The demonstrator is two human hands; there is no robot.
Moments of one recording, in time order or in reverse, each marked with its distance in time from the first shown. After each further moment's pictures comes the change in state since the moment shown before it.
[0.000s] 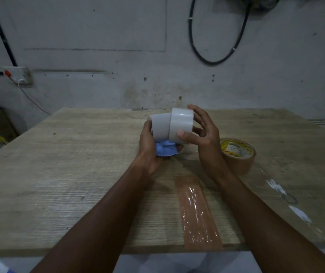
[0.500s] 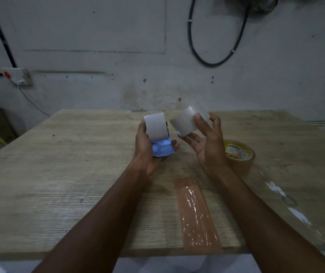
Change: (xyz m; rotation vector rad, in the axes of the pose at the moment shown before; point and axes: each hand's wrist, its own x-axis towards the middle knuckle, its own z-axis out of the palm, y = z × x) left_hand 0.032 0.001 -0.026 -0.147 0.045 0.035; right_hand 0.009 0.000 0.003 0.487 0.154 0.233
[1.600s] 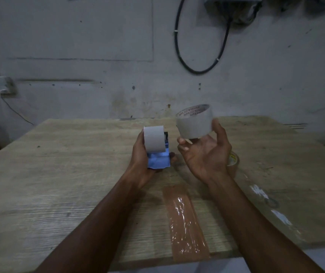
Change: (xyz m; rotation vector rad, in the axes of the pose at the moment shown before) left_hand -0.014 -0.013 0.016 0.215 -0.059 -0.049; right_hand -0.010 -0.022 -0.013 0.411 -0.126 0.214
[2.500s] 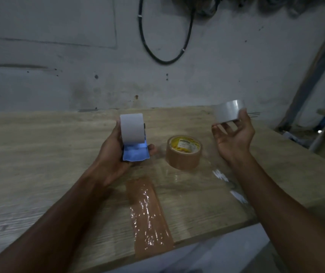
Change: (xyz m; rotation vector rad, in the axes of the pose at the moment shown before) left_hand 0.000 -0.020 0.020 -0.009 -0.235 -0.080; right_hand -0.004 -0.123 -0.115 -0.074 0.576 -0.429
